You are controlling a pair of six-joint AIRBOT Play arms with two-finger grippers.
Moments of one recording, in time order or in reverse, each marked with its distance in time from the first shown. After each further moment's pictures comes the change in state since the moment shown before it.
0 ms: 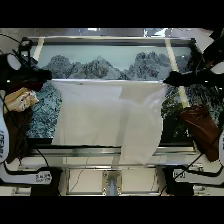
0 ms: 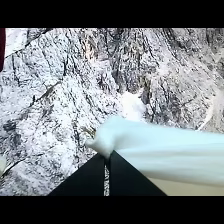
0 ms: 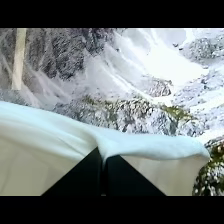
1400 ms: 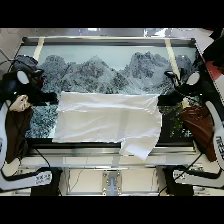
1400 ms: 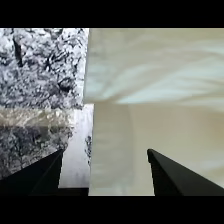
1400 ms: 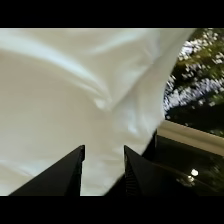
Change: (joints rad) left arm 0.060 0.188 -0.331 -0.057 -0.237 -0.017; right arm 0.088 0.097 -0.178 -0.370 0.232 0.001
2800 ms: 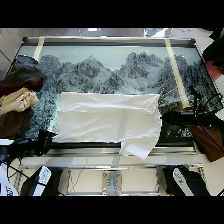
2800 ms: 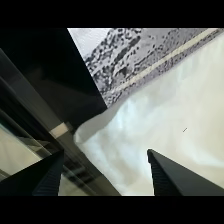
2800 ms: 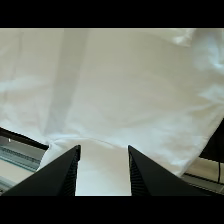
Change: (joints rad) left arm 0.614 0.460 -0.916 -0.493 0.199 -0.140; right arm -0.201 0.541 -0.468 0.387 -0.013 -0.043
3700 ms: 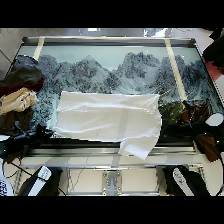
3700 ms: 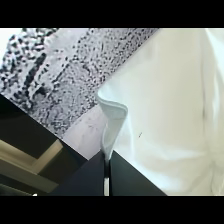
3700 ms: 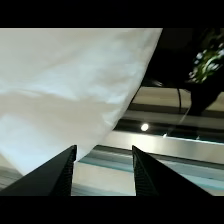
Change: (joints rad) left arm 0.000 -0.083 0.076 -0.186 0.006 0.269; right arm -0.001 -0.009 -0.188 -0.230 0.037 0.091
